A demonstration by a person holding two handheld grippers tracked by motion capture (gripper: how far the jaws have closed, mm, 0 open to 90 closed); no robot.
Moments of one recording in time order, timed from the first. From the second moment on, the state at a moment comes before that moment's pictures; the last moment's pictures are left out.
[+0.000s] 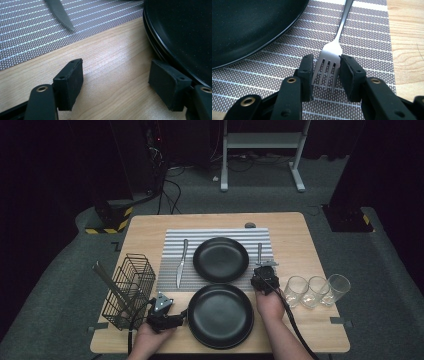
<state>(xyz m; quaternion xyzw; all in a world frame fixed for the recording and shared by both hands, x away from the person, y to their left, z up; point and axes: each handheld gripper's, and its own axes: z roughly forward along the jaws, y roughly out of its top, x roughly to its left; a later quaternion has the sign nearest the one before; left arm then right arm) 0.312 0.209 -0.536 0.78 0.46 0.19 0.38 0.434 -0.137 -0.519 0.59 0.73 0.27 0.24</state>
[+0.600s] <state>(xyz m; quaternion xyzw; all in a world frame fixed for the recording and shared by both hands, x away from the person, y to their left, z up) 0.312 0.209 -0.536 0.78 0.46 0.19 0.38 0.432 -0.138 -0.519 0.57 0.73 0.28 0.24</state>
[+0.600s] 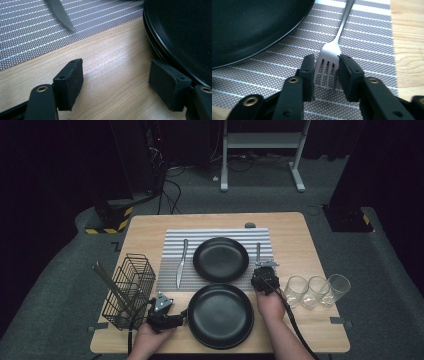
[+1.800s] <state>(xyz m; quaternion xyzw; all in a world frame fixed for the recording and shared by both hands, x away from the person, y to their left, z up) 0.312 0.209 -0.536 0.78 0.46 0.19 0.38 0.427 -0.140 -0.523 0.58 0.72 0.30 0.22</state>
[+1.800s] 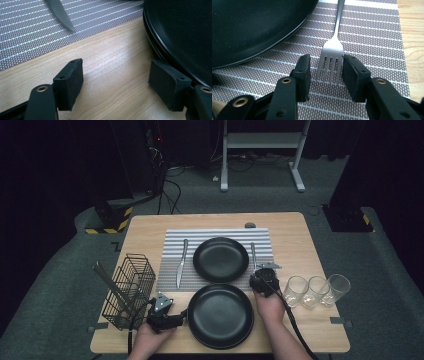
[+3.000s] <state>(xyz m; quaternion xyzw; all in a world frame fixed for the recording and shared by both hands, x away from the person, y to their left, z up) 0.310 0.209 -0.536 0.77 0.47 0.19 0.38 0.370 -0.144 -0.504 0.50 0.74 0.36 0.27</state>
